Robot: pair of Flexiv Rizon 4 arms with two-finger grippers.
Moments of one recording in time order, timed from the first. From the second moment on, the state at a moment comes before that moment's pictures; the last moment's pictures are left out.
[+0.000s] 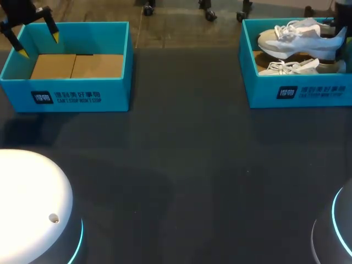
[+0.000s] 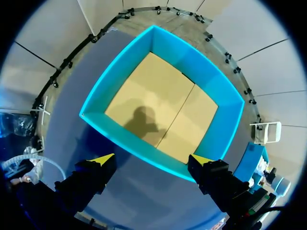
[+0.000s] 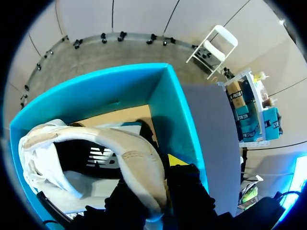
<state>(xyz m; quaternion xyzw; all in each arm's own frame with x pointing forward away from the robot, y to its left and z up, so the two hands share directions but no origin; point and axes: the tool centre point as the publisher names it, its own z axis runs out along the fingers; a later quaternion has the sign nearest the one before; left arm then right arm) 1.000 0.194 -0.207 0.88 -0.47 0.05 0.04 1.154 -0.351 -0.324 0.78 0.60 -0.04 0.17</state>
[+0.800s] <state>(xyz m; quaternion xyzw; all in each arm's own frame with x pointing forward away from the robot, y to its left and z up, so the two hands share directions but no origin) 1.000 0.194 -0.207 0.88 -0.47 0.05 0.04 1.157 -0.343 -0.352 0.77 0.61 -0.05 0.17</state>
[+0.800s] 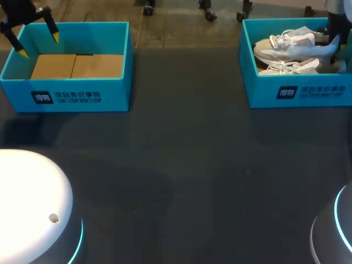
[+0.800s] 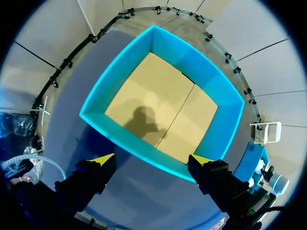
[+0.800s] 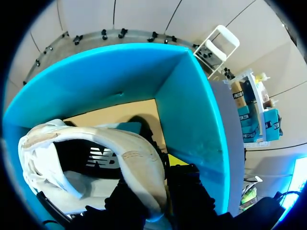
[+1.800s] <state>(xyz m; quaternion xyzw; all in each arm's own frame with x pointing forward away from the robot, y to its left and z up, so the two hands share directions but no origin) 1.000 0.194 -0.207 0.88 -0.47 0.05 0.04 1.169 -0.344 -0.382 0.77 0.62 -0.05 0.12</state>
